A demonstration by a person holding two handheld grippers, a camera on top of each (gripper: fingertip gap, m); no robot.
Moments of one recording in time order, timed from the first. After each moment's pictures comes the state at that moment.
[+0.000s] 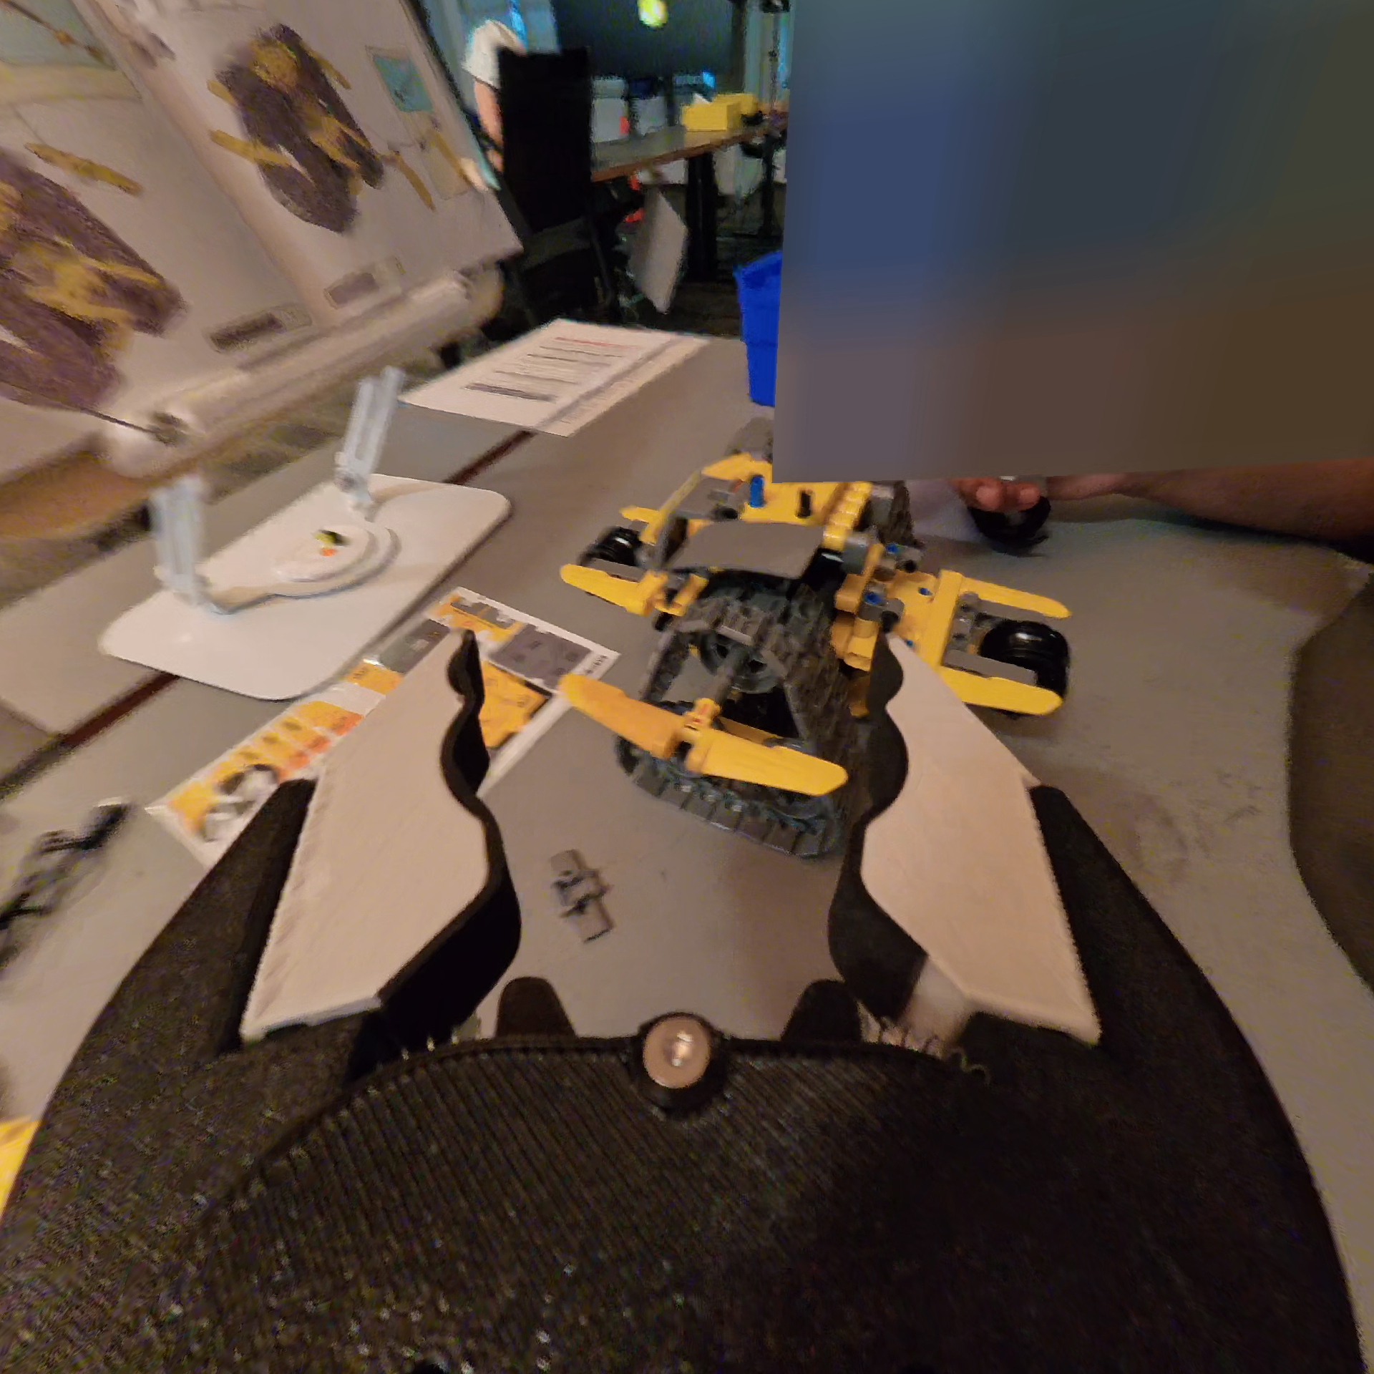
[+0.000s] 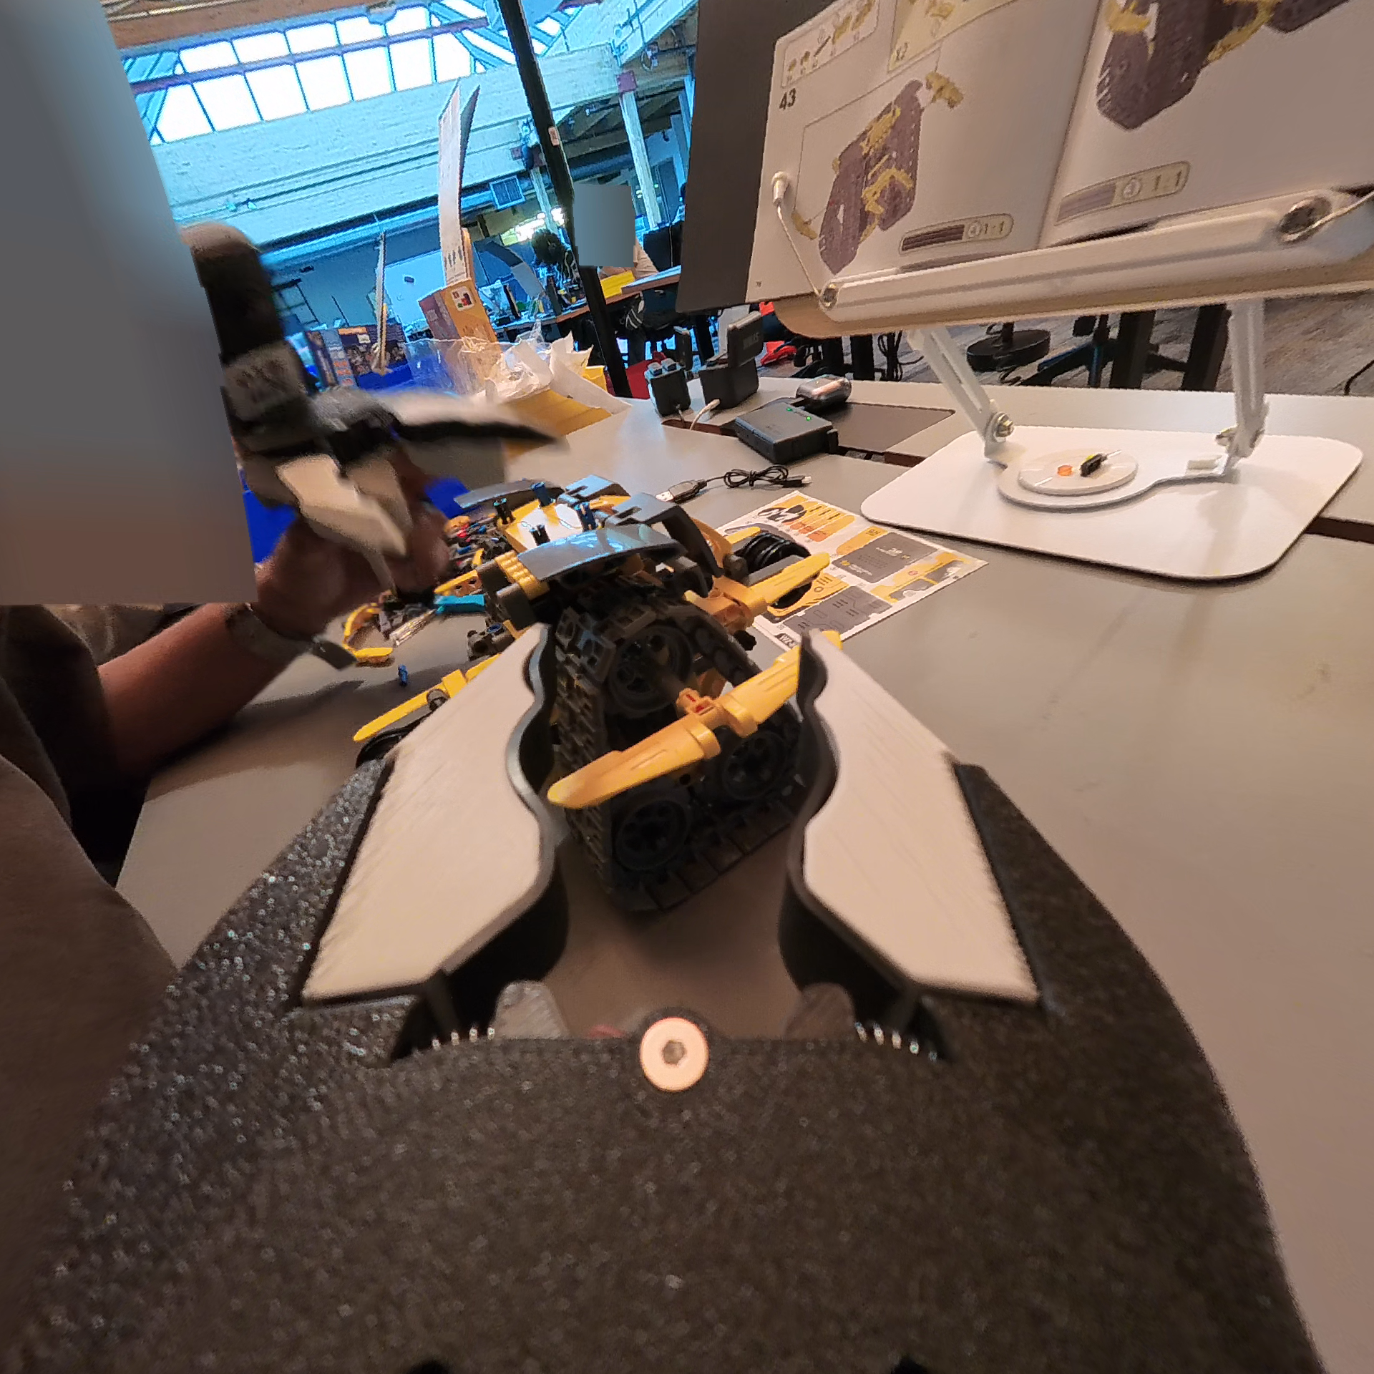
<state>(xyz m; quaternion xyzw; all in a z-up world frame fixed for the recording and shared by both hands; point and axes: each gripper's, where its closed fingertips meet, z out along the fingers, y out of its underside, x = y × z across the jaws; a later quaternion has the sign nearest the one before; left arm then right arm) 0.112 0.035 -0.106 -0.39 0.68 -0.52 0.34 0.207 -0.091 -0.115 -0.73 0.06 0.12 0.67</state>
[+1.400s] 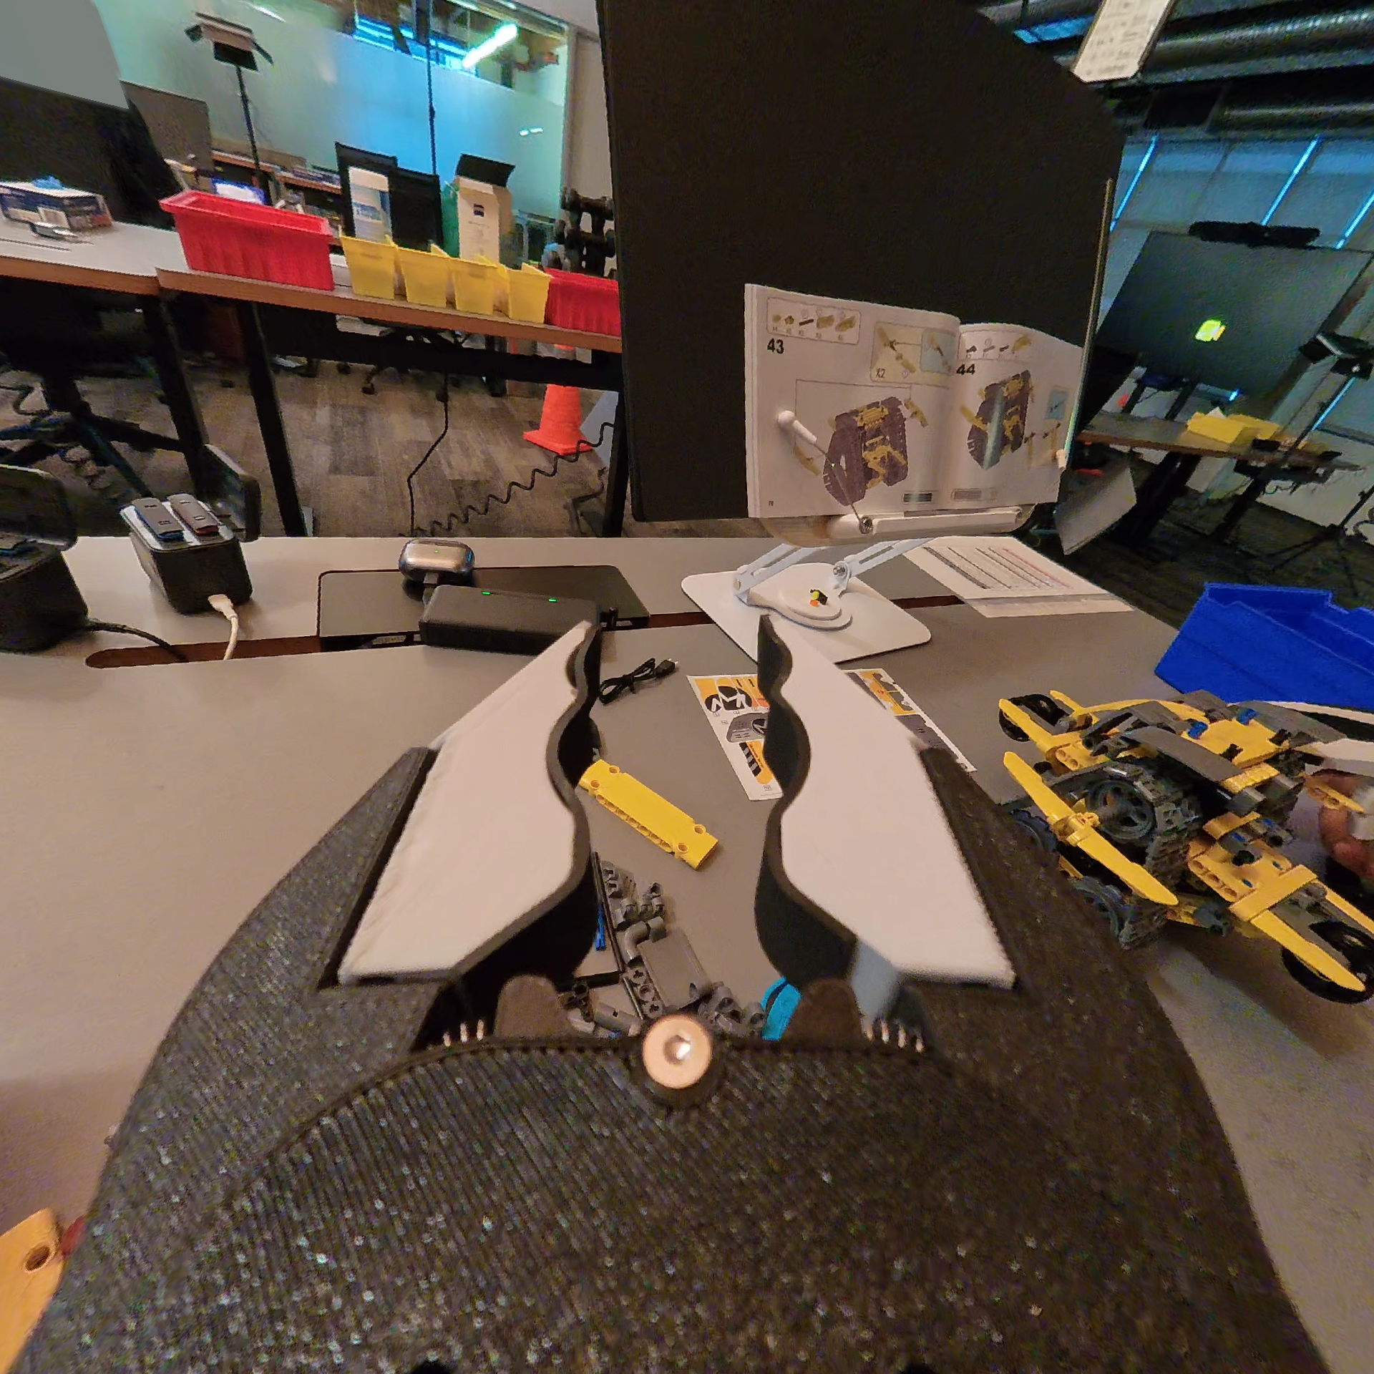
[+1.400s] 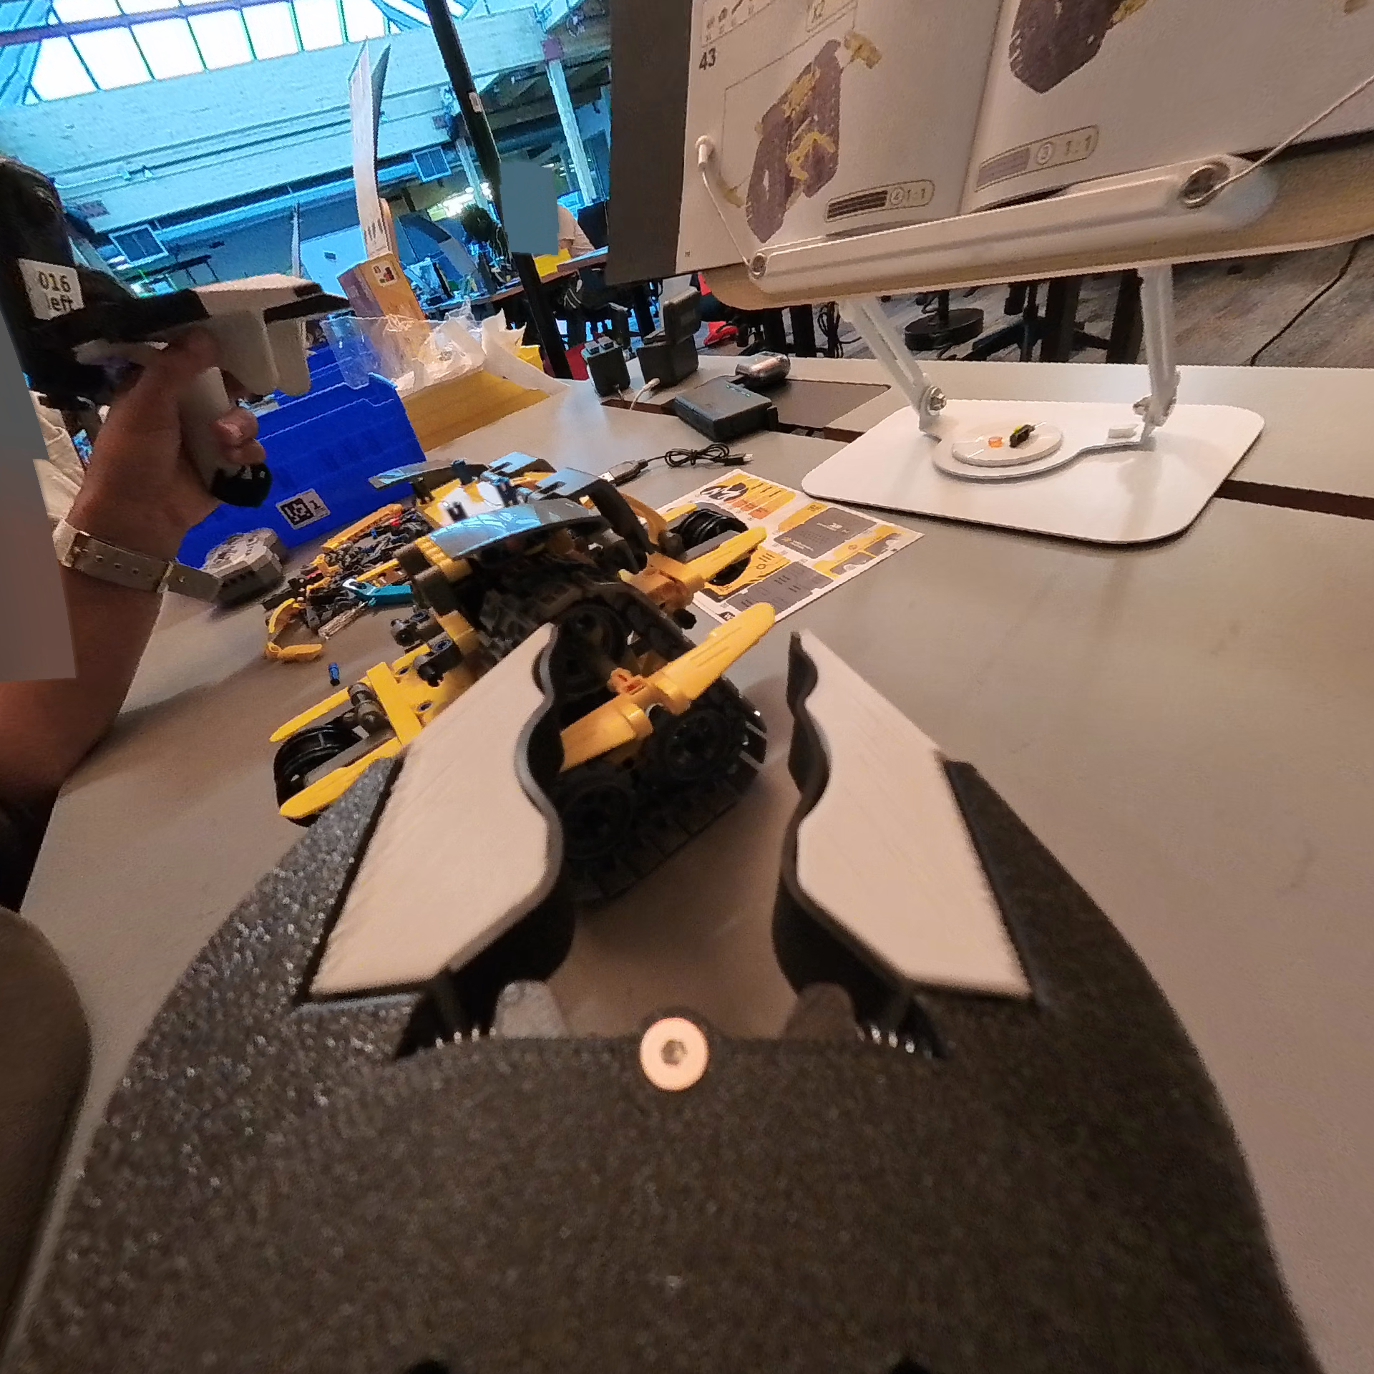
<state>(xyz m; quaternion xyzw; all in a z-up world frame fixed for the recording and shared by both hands) 0.016 0.238 -0.039 -0.61 0.41 -0.48 0.48 0.223 -0.090 -0.128 -0.75 0.08 0.09 0.65</state>
